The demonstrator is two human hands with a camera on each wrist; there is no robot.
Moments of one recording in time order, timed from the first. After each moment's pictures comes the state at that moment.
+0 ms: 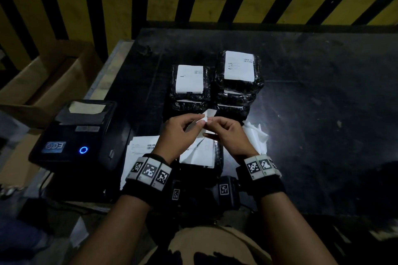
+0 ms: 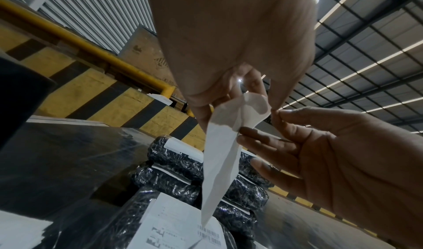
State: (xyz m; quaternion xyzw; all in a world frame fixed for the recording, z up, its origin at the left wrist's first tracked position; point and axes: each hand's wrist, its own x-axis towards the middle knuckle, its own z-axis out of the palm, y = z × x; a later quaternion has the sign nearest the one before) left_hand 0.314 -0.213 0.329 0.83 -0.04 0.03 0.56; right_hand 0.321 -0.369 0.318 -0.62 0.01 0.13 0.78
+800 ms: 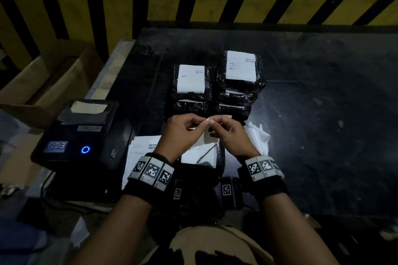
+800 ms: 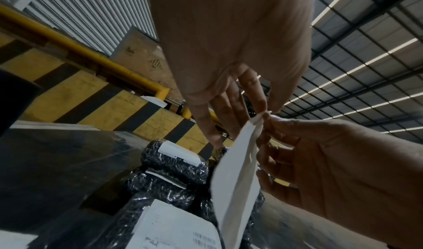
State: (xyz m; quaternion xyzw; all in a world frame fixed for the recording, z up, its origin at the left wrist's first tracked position) left_hand 0.309 -0.215 0.341 0.83 -0.05 0.04 0.56; right_hand 0.324 -0.373 0.311 -0.70 -0.07 0.08 0.70
